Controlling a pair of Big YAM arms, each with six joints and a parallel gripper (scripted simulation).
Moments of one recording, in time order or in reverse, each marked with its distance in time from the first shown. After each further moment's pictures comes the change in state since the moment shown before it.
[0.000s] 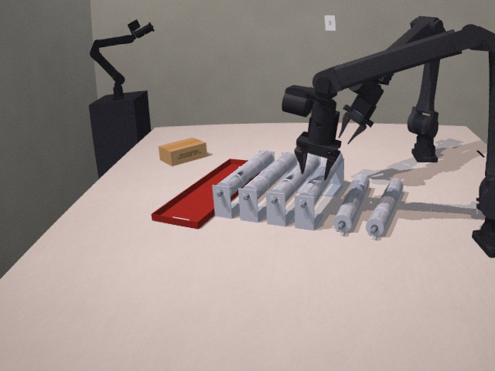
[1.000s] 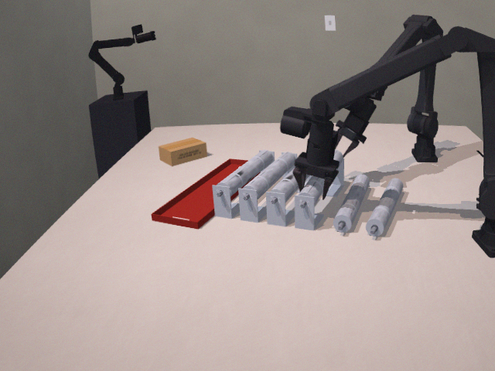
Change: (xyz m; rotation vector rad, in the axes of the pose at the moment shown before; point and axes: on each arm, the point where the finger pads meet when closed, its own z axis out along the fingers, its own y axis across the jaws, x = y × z) left arm -0.001 -0.005 0.057 0.018 0.000 0.019; right arm 0.006 0.007 0.055 -0.014 0.022 -0.019
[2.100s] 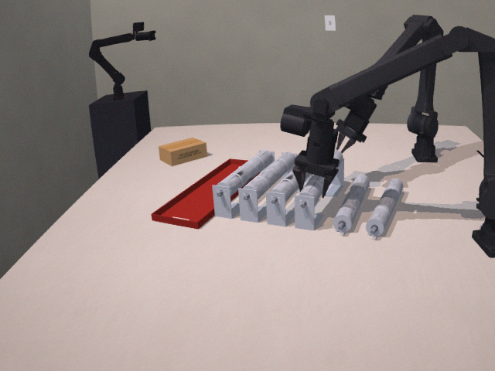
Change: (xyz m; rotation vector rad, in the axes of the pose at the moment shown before) left arm 0.000 0.002 -0.004 -0.008 0.000 0.001; right arm -0.002 -0.002 -0.003 0.005 -0.008 -0.001
